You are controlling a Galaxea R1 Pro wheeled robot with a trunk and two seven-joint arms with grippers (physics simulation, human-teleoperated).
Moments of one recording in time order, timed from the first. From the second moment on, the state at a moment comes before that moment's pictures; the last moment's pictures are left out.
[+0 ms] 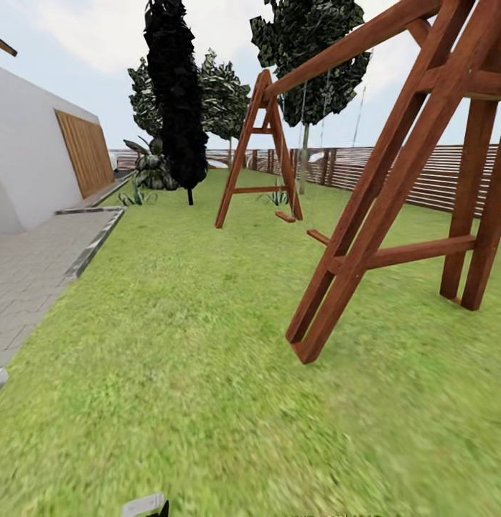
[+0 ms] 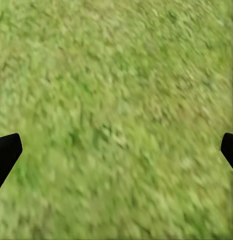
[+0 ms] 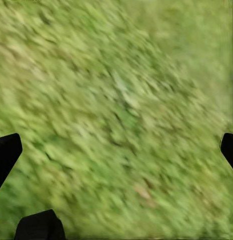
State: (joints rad) left arm -0.12 -0.04 0.14 -0.62 0.07 -0.18 0.01; right arm -0.03 -0.15 -0.24 -0.32 -0.01 -0.31 0.00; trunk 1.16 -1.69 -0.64
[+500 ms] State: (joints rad) left arm -0.12 -0.04 0.14 -0.62 0.07 -0.18 0.01; right arm -0.03 -0.15 -0.24 -0.32 -0.01 -0.31 0.00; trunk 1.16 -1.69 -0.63
